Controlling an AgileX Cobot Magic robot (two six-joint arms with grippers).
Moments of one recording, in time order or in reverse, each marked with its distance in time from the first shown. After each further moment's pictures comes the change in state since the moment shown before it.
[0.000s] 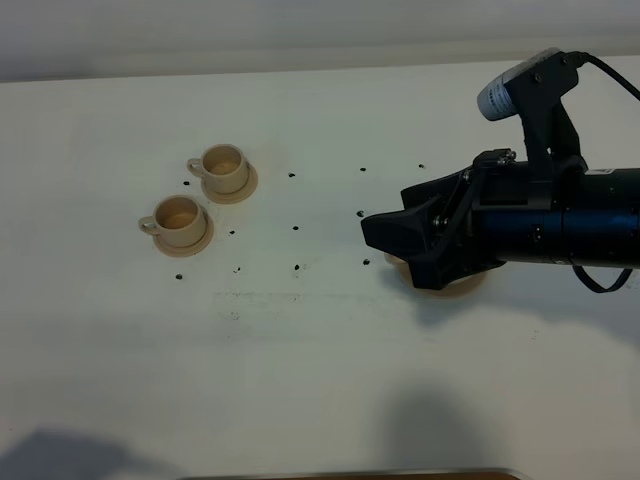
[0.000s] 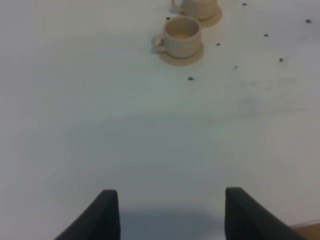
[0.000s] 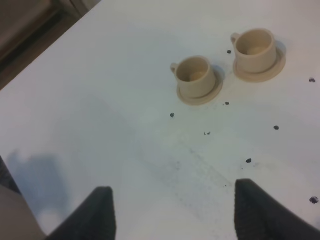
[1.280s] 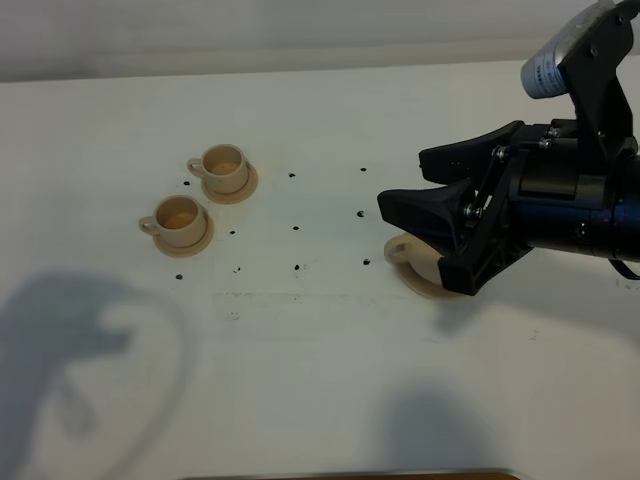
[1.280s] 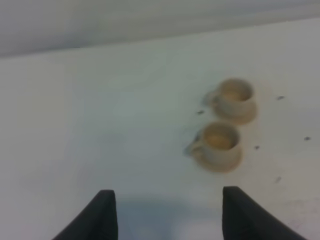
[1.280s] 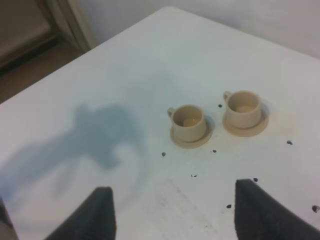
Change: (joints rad) left arm -0.005 0.614 -0.117 -0.094 -0.551 0.108; right arm 0.000 -0.135 0.000 -0.005 -0.024 -0.106
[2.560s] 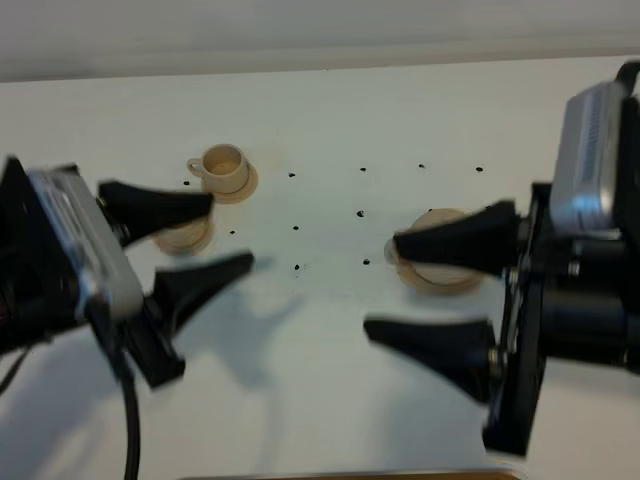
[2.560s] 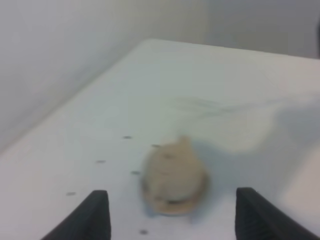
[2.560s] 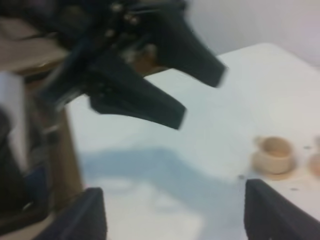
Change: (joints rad) left arm -0.533 0.362 0.043 -1.209 -0.137 1.434; right arm 0.124 -0.182 0.145 0.210 0.077 -0.316
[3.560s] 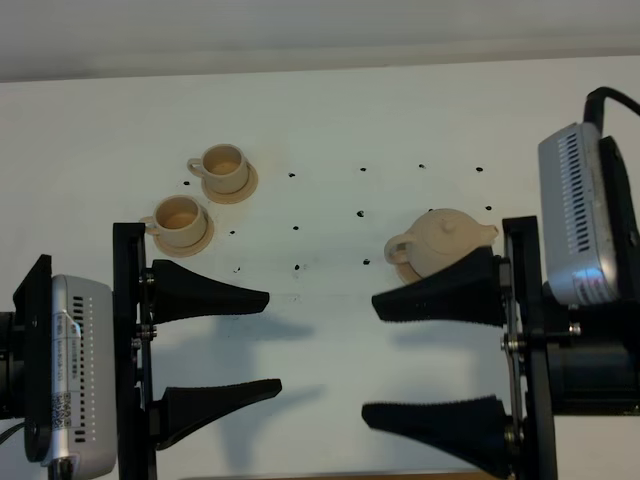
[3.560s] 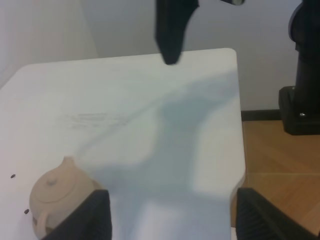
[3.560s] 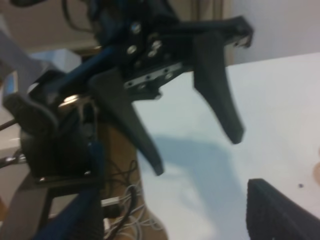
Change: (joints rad) left arm 0.000 0.000 0.048 0.109 0.372 0.134; right arm 0.000 0.000 0.025 -0.032 0.220 -0.095
